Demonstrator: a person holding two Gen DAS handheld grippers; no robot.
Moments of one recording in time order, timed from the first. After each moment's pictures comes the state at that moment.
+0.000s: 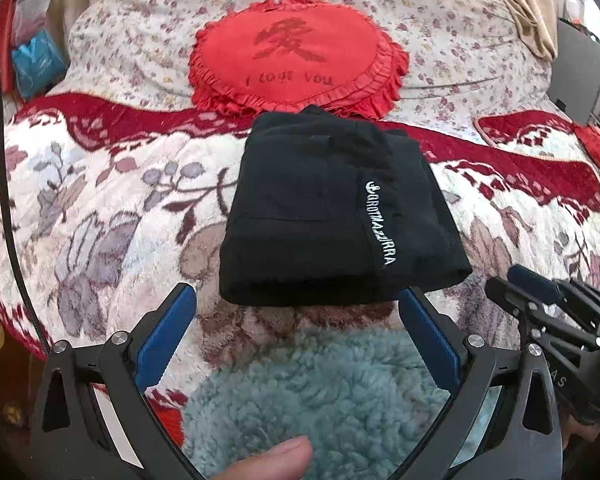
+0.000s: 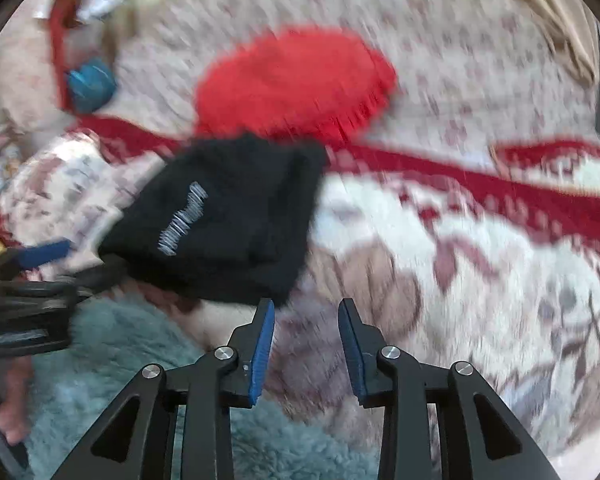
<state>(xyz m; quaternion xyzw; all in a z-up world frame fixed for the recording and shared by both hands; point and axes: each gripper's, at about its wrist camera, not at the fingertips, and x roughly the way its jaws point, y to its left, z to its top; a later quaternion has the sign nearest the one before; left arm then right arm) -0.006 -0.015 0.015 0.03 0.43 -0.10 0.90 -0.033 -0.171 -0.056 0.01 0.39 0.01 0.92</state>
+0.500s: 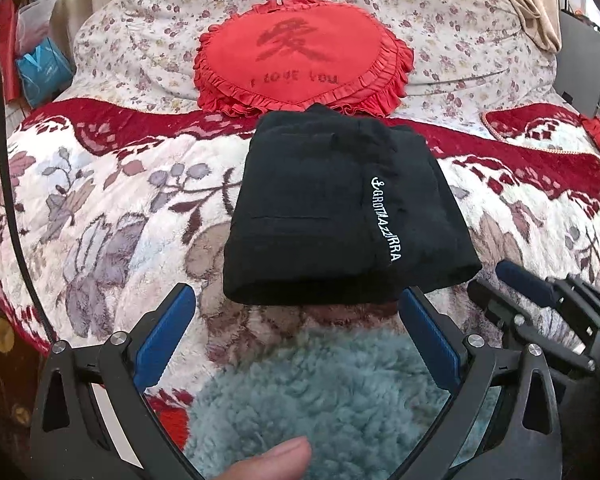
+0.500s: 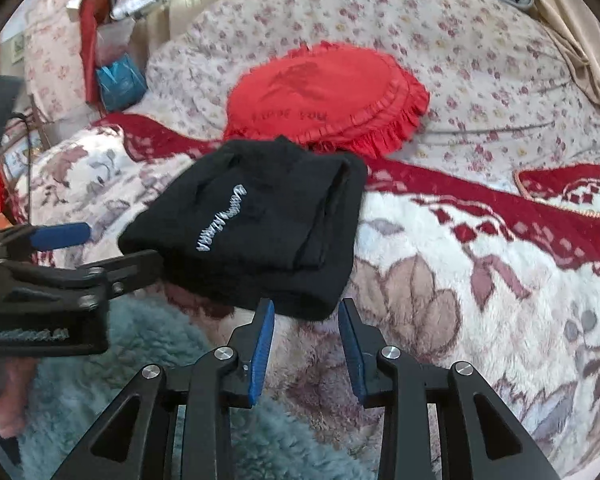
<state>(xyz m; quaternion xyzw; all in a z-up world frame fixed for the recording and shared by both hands) -0.008 -0.019 0.009 0.05 0.43 -0.08 0.90 -0.037 -0.147 -0.064 -0.03 0.35 0.05 0.94</state>
